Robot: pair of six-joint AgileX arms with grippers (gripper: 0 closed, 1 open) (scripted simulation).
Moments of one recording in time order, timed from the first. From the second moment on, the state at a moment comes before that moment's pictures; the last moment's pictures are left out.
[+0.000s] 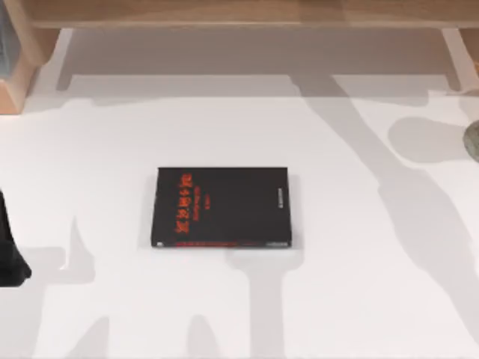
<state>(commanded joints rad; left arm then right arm) 0.00 0.00 0.00 0.00 0.00 0.00 0.46 2.17 2.24 -0.08 0.49 0.01</state>
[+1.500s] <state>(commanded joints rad) 0.00 0.00 0.00 0.00 0.00 0.00 0.45 1.89 1.89 0.00 0.47 0.02</state>
